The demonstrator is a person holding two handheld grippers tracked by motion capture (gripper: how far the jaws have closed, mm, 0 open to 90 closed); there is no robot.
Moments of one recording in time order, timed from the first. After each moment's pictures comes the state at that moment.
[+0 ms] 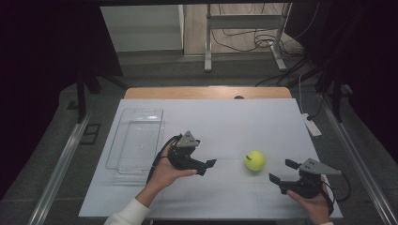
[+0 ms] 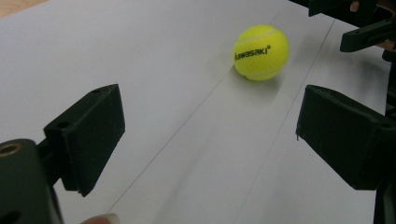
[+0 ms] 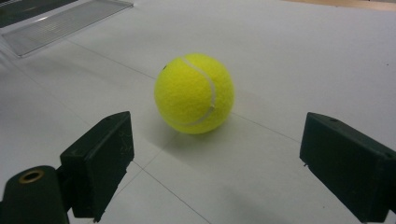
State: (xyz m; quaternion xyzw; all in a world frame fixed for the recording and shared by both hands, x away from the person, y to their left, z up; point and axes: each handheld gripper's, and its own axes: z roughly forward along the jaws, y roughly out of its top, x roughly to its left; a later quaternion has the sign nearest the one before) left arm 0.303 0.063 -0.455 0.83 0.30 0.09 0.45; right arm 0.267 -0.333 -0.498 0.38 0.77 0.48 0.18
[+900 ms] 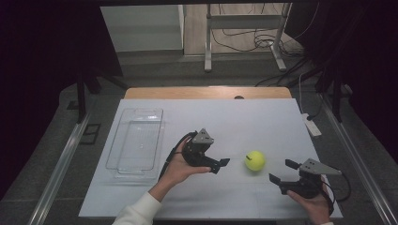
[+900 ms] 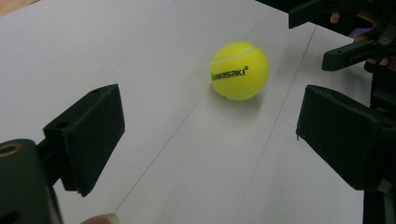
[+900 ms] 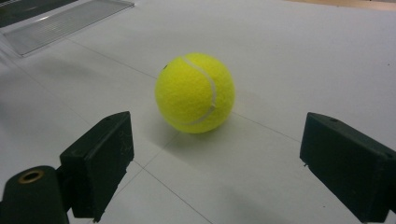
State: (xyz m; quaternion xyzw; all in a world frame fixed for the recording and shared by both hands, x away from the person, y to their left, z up) left arm 0.314 0.027 -0.450 0.84 0.28 0.07 0.45; right arm 0.267 -0.334 -0.498 0.37 0.77 0.48 0.18
